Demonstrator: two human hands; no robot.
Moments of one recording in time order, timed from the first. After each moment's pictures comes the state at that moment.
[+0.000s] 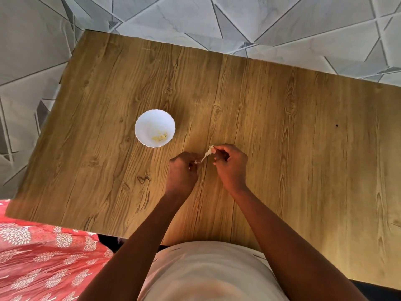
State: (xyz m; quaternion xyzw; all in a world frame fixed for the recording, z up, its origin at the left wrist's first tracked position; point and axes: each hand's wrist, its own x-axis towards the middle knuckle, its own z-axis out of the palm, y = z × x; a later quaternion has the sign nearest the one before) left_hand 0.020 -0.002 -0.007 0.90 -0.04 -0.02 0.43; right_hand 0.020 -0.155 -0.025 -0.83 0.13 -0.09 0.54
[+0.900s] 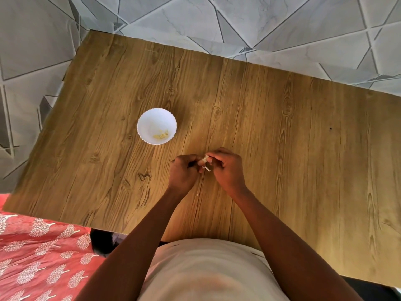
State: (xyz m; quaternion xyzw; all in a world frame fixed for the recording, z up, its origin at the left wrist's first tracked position) left_hand 0.017 -0.003 -0.016 0.84 0.02 -0.11 0.54; right_hand 0.010 -0.156 -0.014 -0.89 0.00 -0.05 0.46
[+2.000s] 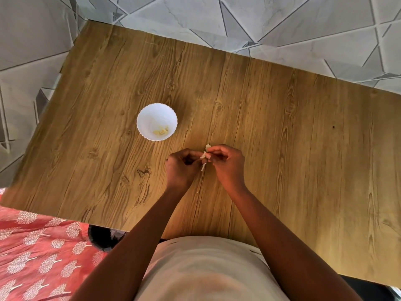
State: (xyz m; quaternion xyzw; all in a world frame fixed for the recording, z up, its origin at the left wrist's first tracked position) left_hand 0.012 -0.002 -0.015 0.79 0.10 -0.10 0.60; right_hand 0.010 -0.147 -0.013 -0.81 0.15 0.00 0.56
